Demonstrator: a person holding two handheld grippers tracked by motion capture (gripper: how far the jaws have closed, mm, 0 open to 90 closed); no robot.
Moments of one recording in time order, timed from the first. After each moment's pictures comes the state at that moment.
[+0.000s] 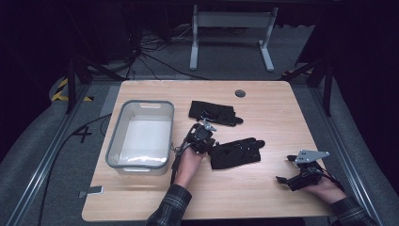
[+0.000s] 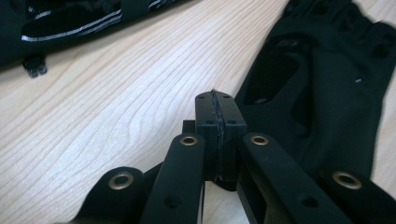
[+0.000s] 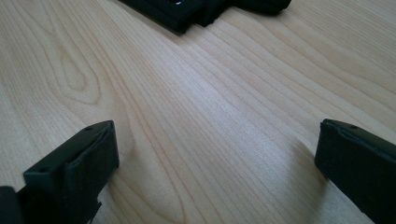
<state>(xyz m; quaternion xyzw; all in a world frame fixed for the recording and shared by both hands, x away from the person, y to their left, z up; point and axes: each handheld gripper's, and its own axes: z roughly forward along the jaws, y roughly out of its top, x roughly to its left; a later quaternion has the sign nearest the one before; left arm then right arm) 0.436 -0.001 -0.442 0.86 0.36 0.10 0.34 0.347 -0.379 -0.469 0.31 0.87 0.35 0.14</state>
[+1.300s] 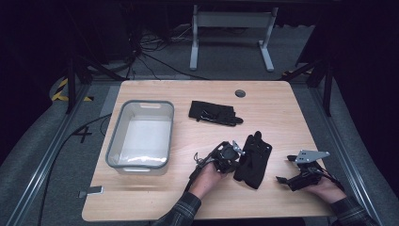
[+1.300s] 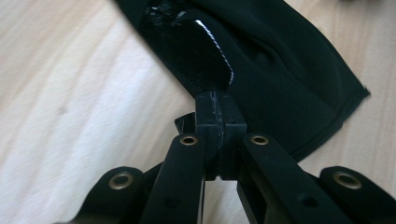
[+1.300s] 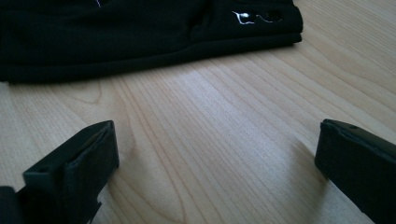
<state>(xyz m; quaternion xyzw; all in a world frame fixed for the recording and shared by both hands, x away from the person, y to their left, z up) 0.383 -0.074 -0.450 0.92 0.21 0.01 0.32 0.347 -0.379 -0.469 0.31 0.87 0.35 0.14</state>
